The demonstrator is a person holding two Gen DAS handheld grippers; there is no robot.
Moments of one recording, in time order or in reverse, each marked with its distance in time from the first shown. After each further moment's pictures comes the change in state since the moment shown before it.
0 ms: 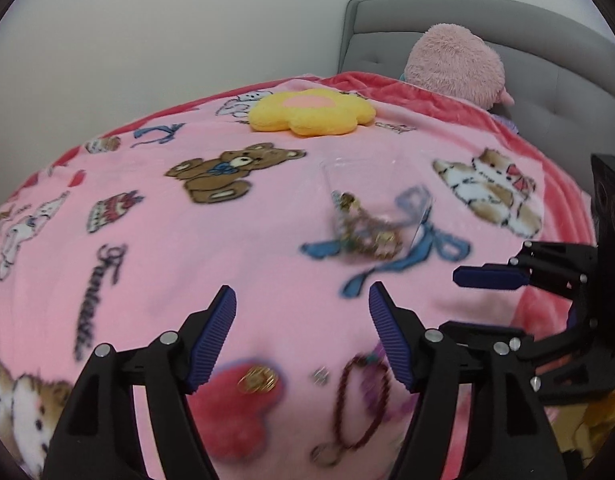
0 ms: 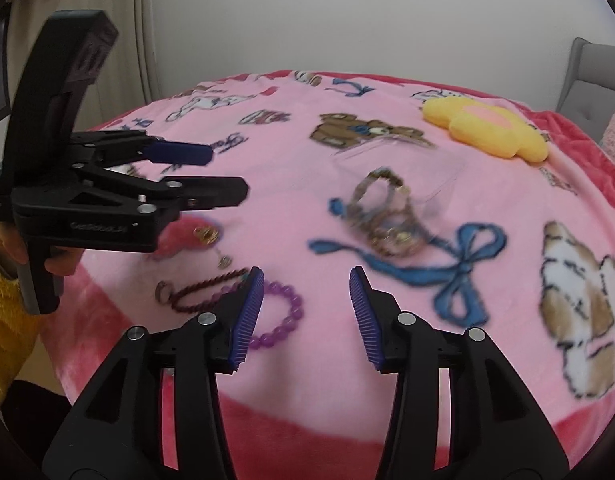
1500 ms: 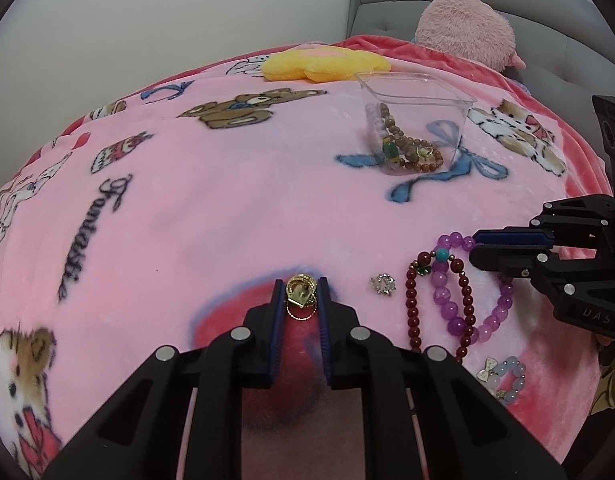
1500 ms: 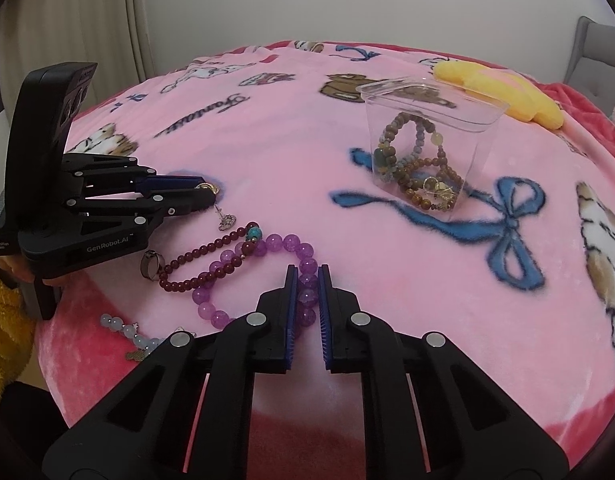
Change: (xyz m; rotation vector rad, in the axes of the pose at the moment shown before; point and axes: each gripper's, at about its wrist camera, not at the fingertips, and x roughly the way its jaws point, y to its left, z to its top) left arm 0.033 0.024 -0.059 0.009 0.091 0.016; right arm 0.039 0.015 -0.021 0.026 0.079 -0.001
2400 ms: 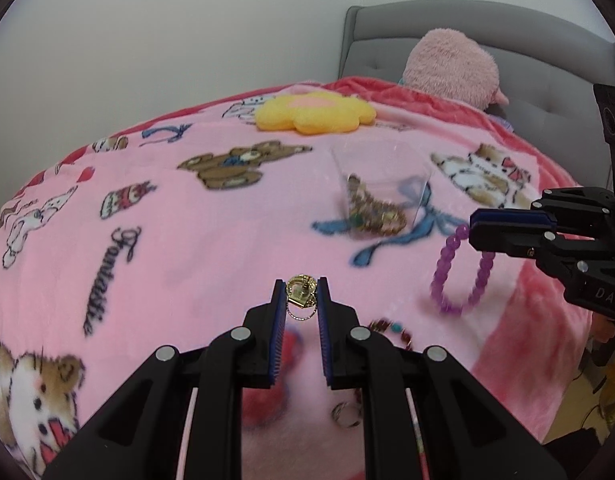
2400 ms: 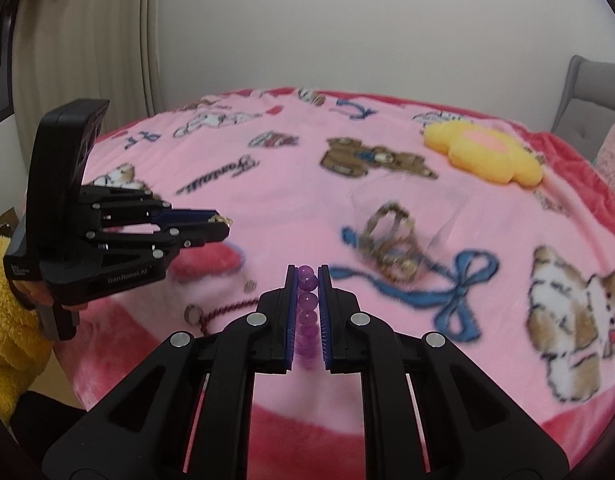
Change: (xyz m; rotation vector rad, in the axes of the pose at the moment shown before) left arm -0.052 -0.012 0.032 -0.011 -0.134 -0.030; right arm -0.073 0.005 0.037 -0.045 -0.150 -0.028
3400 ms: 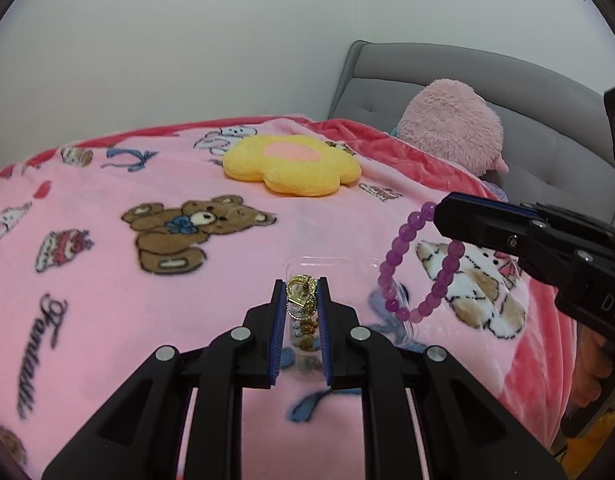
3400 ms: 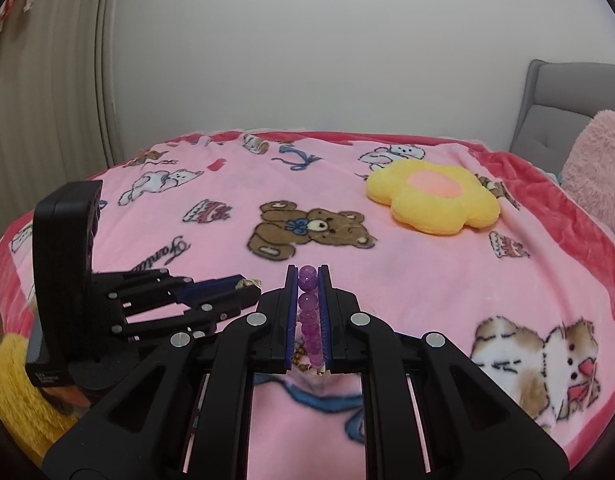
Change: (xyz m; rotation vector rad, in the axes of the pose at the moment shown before) left arm 0.070 -0.020 0.089 -0.148 -0.093 -0.120; right arm 0.015 -0.076 0.086 0.101 -0.088 -0.115
